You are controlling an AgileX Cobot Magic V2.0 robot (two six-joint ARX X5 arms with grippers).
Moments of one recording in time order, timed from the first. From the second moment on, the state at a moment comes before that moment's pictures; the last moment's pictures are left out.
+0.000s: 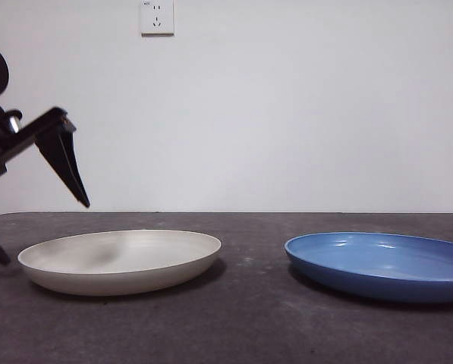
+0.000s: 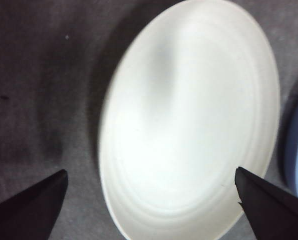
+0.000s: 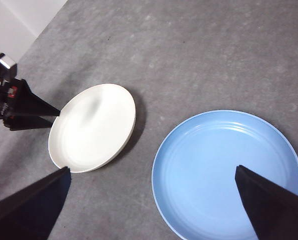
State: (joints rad) left arm -0.08 1.57 0.93 -0.55 0.55 -0.34; right arm 0.22 0.76 0.88 -0.70 -0.42 0.23
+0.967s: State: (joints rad) left arm -0.08 1.67 0.93 -0.50 0.52 -0.32; right arm 0.22 0.76 0.88 -0.70 -0.42 0.23
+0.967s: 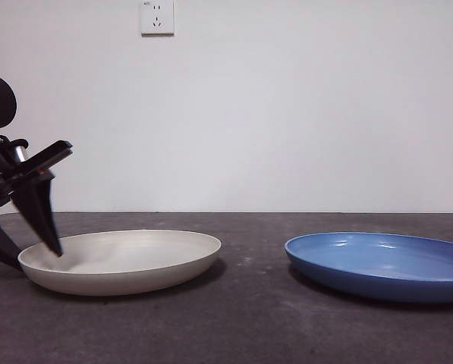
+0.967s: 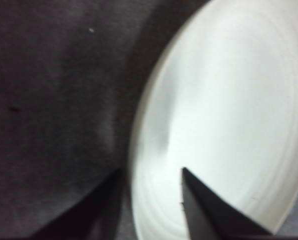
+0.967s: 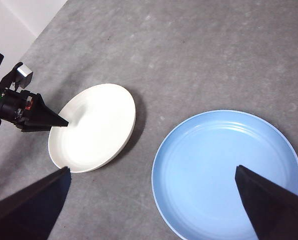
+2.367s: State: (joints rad) left arm -0.48 1.76 1.42 -0.79 0.48 -0.40; right arm 0.22 0.46 1.00 -1.13 -0.20 0.22
